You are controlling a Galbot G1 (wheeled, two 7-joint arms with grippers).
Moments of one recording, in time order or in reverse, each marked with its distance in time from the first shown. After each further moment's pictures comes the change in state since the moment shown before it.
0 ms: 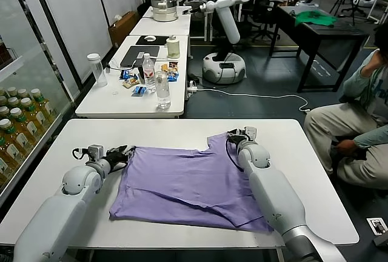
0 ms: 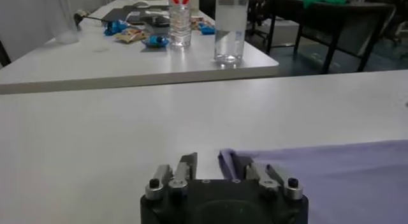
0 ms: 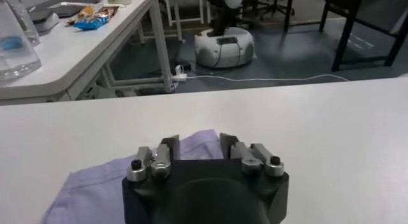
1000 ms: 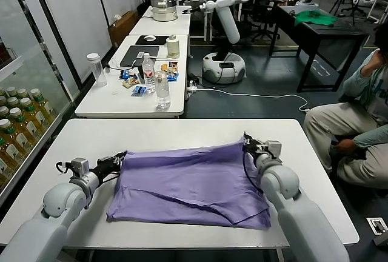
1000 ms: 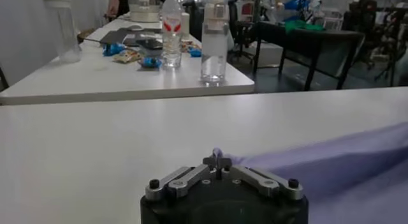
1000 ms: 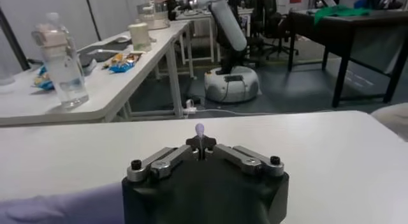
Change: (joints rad) left arm 0.292 0.091 -0.168 -0.309 -0.080 -0.080 -0.015; right arm -0.445 -0.264 0.106 0.742 0.112 -0.042 0.083
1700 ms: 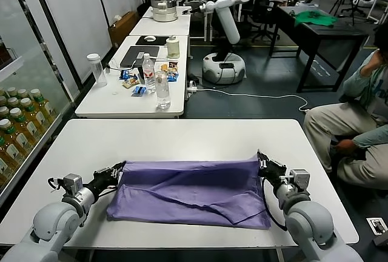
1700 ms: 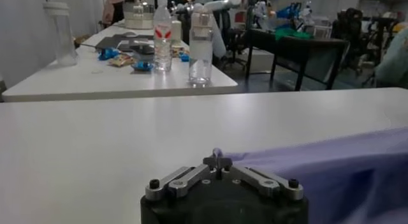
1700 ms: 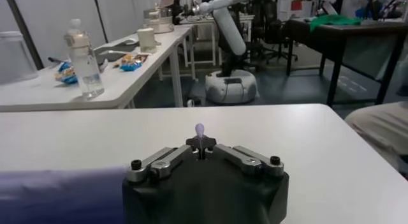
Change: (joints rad) left arm 0.184 0.013 -0.092 -0.150 0.005 -0.017 0.002; right arm -0.301 -0.088 0.147 0.286 0.010 -0.018 -0.003
